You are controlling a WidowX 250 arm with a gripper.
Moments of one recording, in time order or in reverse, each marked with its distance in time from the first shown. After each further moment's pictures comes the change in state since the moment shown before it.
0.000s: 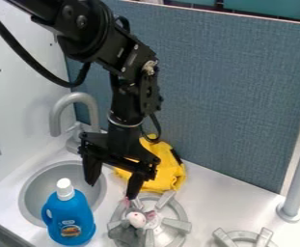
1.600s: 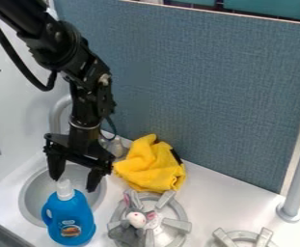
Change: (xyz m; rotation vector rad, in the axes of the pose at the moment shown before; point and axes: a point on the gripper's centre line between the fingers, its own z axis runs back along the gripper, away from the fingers) arm 0.027 0.068 -0.049 0.063 0.040 0.057
